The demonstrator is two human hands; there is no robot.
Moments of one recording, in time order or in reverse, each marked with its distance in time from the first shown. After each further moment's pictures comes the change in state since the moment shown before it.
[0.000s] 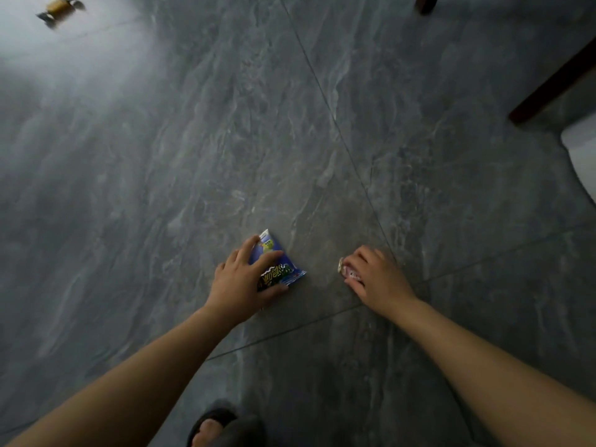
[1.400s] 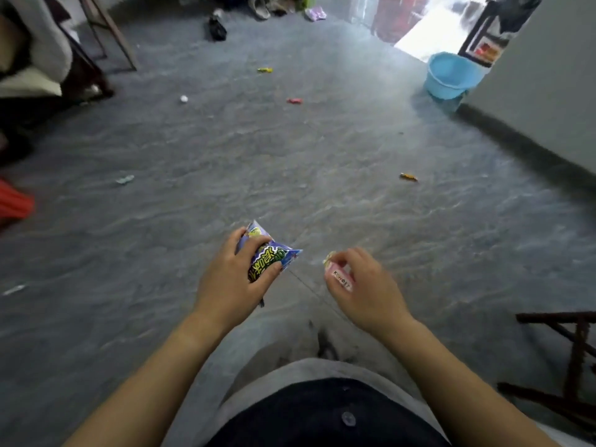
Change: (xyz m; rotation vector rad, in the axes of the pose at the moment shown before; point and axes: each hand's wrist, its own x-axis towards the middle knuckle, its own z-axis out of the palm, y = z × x) left_hand -0.738 0.085 -0.595 -0.652 0.796 -0.888; right_hand -0.305 -0.728 -0.552 0.084 -0.284 -0.725
